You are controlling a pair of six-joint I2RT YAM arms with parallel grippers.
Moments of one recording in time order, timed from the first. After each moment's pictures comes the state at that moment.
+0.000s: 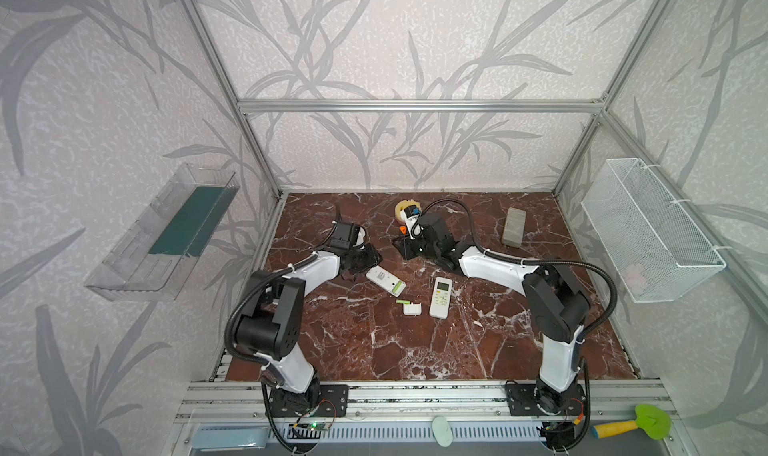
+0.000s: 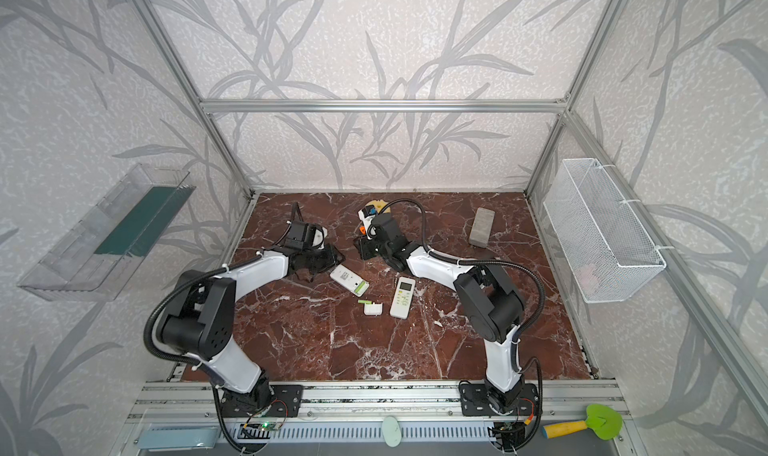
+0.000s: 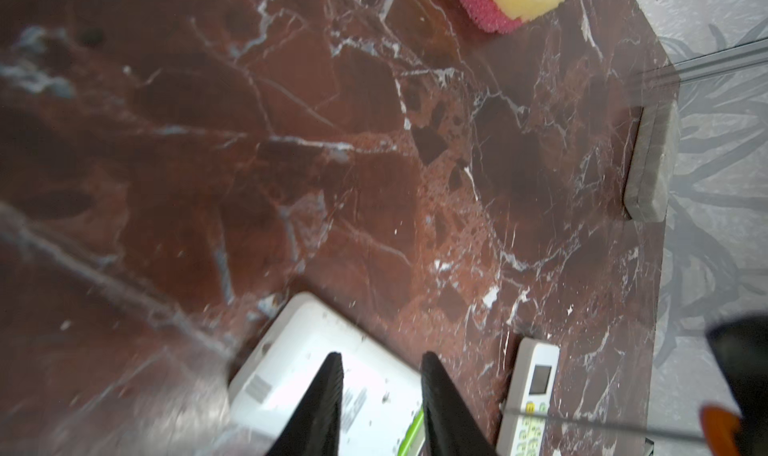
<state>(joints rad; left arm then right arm) -0.24 1.73 1.00 -0.20 0.35 -0.61 0.71 1.90 1.28 0.11 -0.16 0.37</state>
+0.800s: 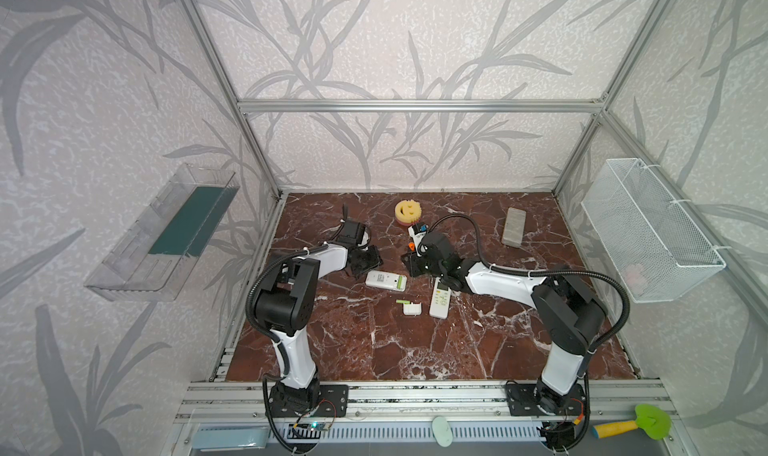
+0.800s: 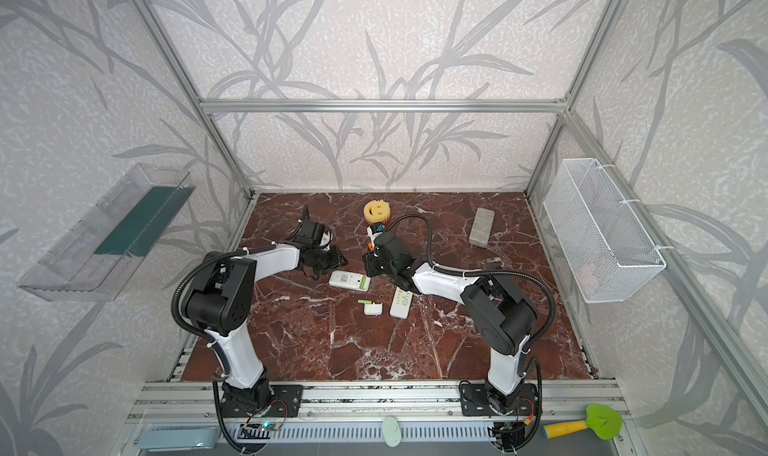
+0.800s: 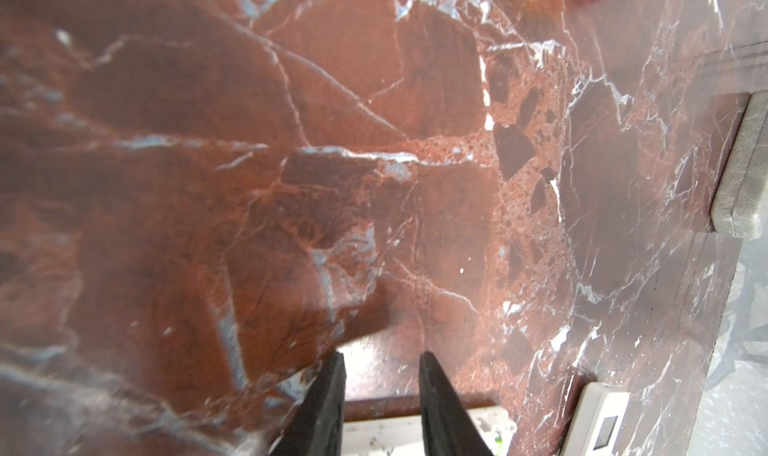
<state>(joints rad) -0.24 1.86 1.06 -0.25 0.33 -0.58 0.76 1.82 1.11 0.13 -0.03 0.42</state>
